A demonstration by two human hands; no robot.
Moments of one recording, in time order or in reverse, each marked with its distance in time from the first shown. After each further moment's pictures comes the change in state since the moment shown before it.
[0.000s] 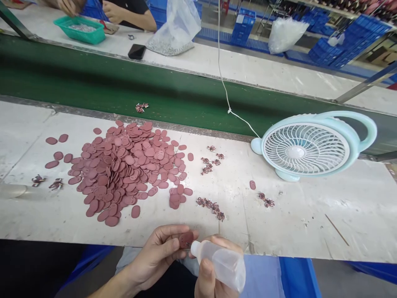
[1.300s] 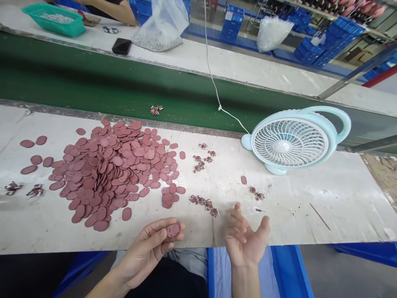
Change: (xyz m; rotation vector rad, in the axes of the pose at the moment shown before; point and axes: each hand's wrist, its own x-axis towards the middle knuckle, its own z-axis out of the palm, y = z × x) left_hand -0.001 0.010 -0.009 0.018 0.134 -0.028; right_hand 0.080 0.063 -0.101 0.903 -0.177 0.807
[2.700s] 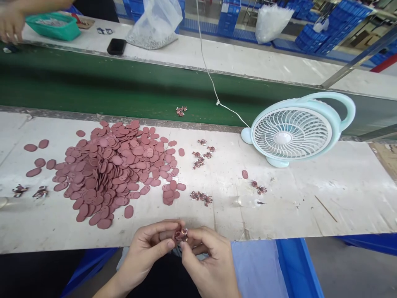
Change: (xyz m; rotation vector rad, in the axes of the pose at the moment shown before) left_hand -0.007 -0.005 0.008 0.308 -0.032 0.228; right_hand -0.052 0.060 0.091 -1.313 -0.082 -0.107
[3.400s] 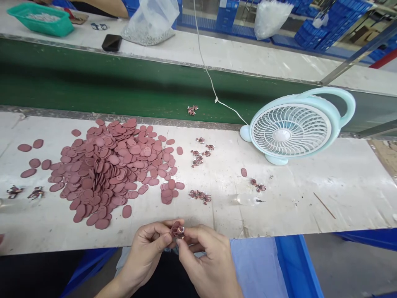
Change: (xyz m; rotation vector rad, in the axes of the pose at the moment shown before) left_hand 0.003 -0.016 0.000 -0.055 0.078 0.070; right_hand 0.005 -0.005 -0.004 -0.092 -0.050 -0.061
